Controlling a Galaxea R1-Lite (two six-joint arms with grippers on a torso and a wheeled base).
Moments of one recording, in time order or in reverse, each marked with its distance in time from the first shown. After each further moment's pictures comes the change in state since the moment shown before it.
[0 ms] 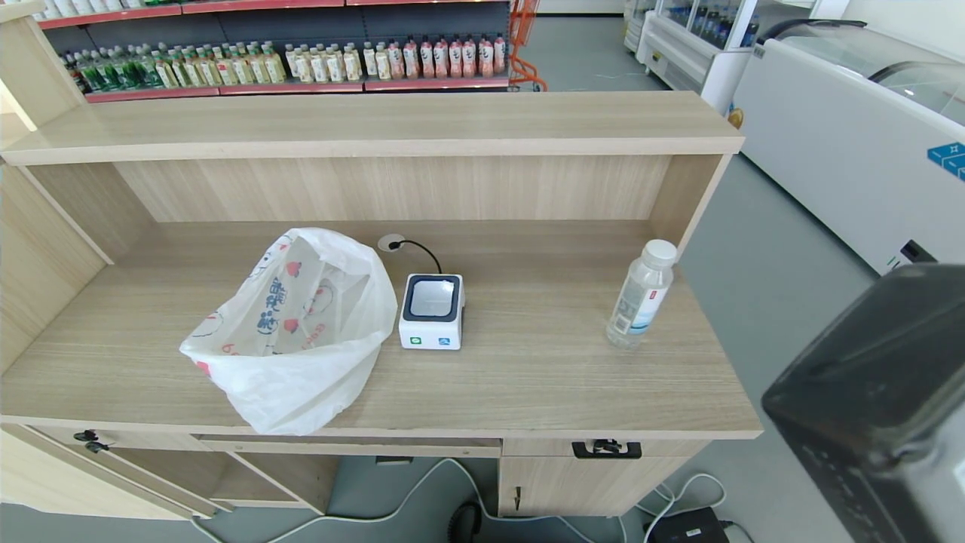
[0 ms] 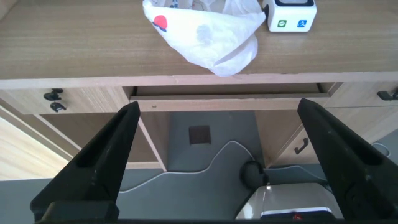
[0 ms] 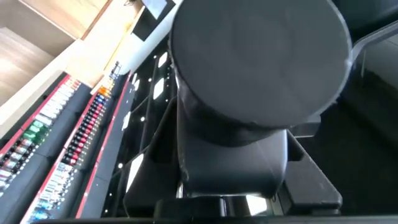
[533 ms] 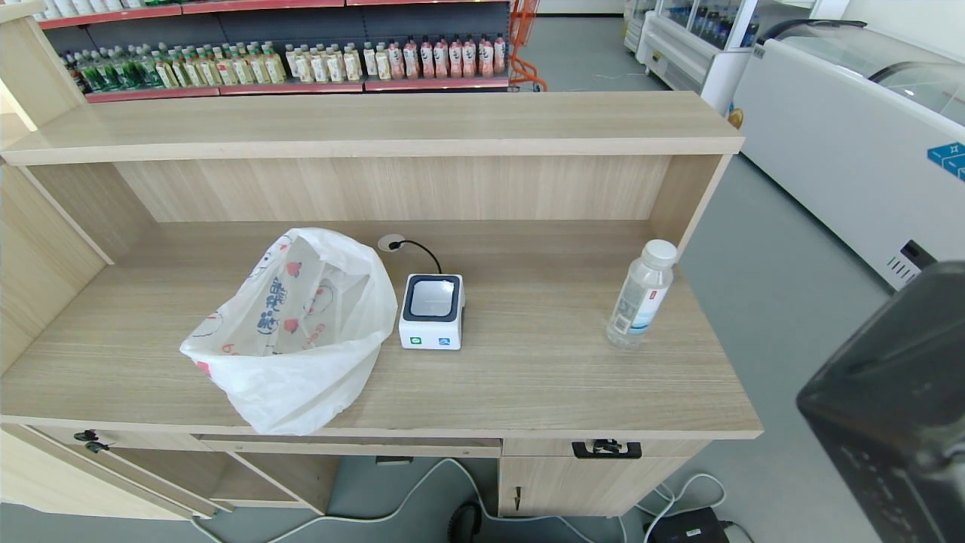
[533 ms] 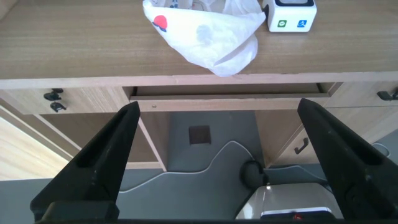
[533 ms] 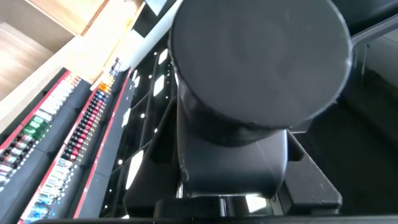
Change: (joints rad) left arm 0.000 0.000 0.000 0.000 0.000 0.000; right arm -0.012 -0.025 0.009 -0.001 0.000 0.015
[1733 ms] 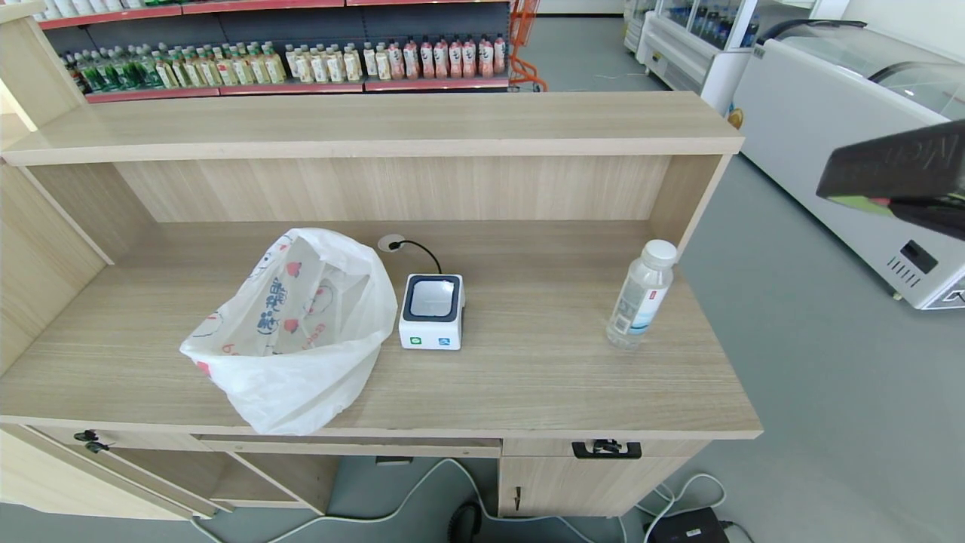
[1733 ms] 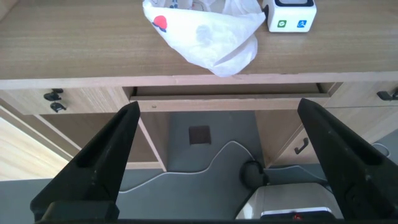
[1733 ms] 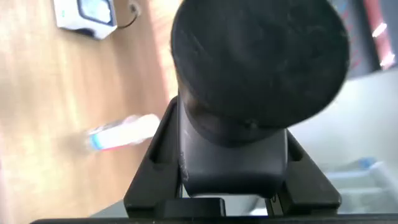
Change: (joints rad) left arm 0.000 0.000 0.000 0.000 0.000 0.000; right arm -0.507 0.007 -0.322 0.387 -0.431 1.450
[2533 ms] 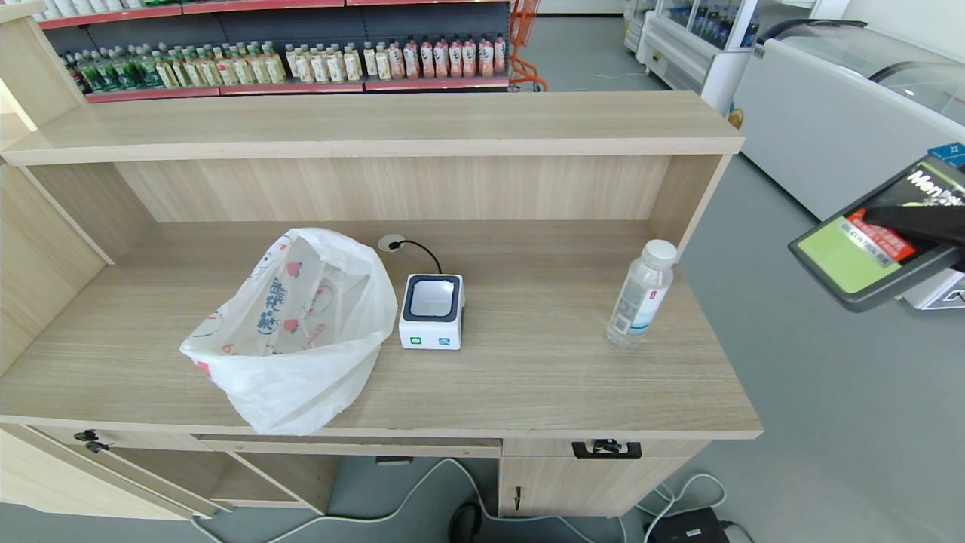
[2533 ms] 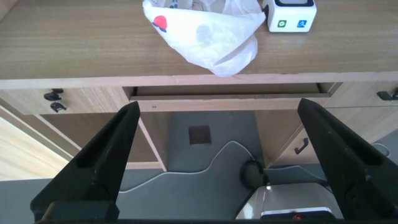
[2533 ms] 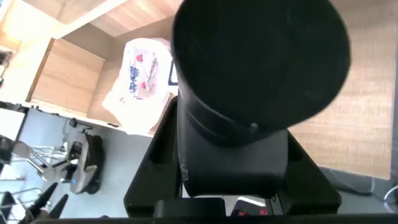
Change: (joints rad) left arm 0.000 0.000 0.000 0.000 0.000 0.000; right arm -0.139 0.070 0.116 -0.068 -0.055 1.678
